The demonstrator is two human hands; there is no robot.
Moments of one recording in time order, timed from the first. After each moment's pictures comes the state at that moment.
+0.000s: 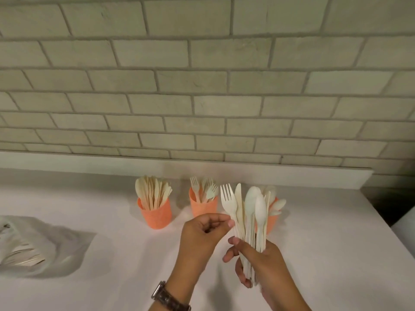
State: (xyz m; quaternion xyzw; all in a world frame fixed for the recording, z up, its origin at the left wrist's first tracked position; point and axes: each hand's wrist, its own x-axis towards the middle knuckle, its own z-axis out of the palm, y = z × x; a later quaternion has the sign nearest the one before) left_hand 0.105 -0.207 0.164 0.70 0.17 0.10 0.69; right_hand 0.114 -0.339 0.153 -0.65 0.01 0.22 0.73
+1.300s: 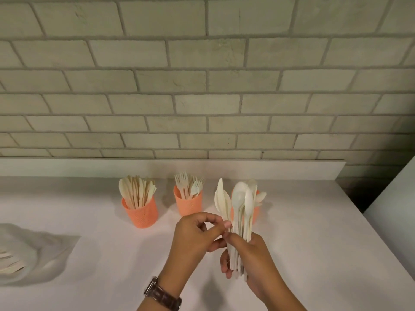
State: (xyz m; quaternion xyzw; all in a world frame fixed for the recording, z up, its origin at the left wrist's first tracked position) left_hand 0.101 -0.227 0.168 0.77 0.12 0.08 0.62; right_hand 0.104 -0.352 0.160 -0.64 -0.01 0.22 0.74
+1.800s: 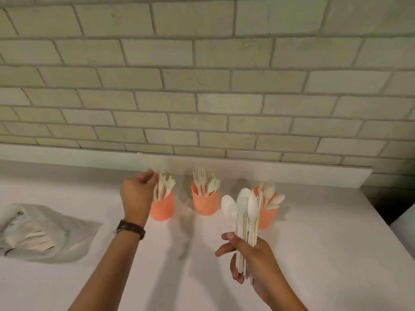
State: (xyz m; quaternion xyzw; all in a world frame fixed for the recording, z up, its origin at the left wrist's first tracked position) left_hand 0.144 -0.079 0.161 0.77 0.29 0.33 0.45; right_hand 0.104 -0.337 0.138 -0.65 0.00 0.27 0.71
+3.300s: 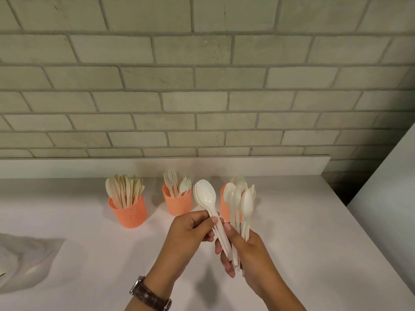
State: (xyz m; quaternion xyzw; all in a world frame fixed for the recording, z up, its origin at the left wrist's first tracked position) left_hand 0.098 -0.234 0.168 0.72 0.07 0.01 0.69; right_hand 0.102 -0.373 0.150 -0.64 -0.05 0.20 0.74
